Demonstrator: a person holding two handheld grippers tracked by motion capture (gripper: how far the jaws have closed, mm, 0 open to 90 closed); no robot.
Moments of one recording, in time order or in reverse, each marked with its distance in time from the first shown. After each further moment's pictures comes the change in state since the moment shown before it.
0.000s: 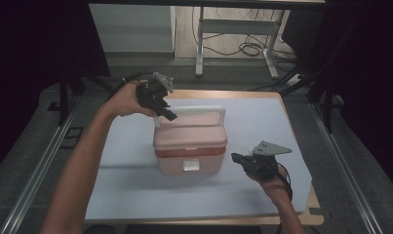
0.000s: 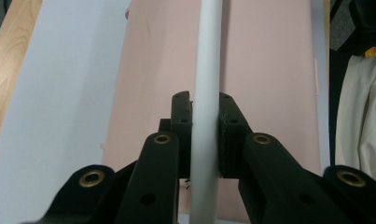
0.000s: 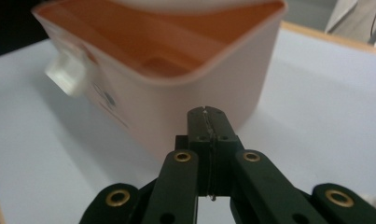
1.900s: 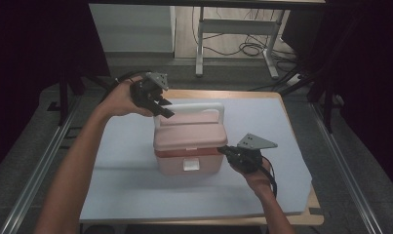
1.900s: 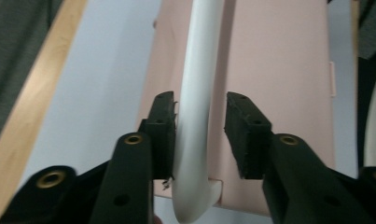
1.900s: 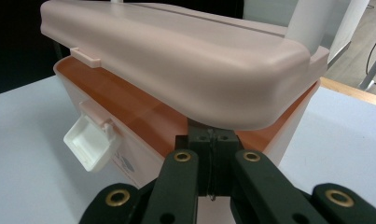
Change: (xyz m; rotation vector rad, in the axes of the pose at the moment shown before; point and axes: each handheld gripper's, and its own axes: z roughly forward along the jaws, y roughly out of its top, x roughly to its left) left arm -0.007 -0.008 -0.015 -0.055 0.145 -0.001; right arm 0.023 0.030 0.028 -0.103 -0.003 -0.037
